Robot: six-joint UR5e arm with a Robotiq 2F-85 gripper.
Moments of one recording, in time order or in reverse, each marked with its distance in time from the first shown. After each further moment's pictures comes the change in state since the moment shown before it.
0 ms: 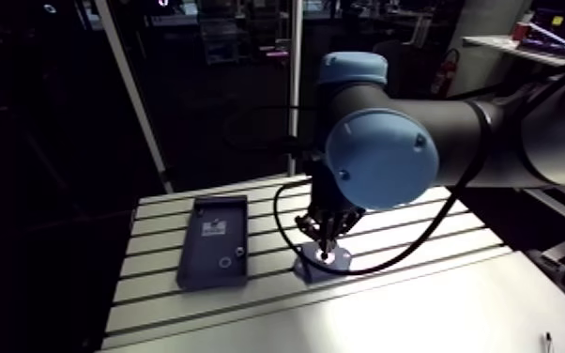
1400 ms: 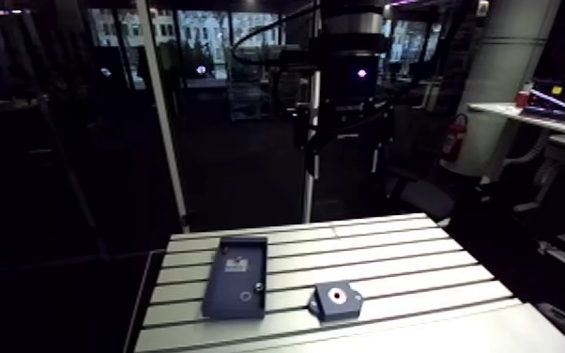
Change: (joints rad) arm 0.077 -0.208 -0.463 0.676 -0.040 0.127
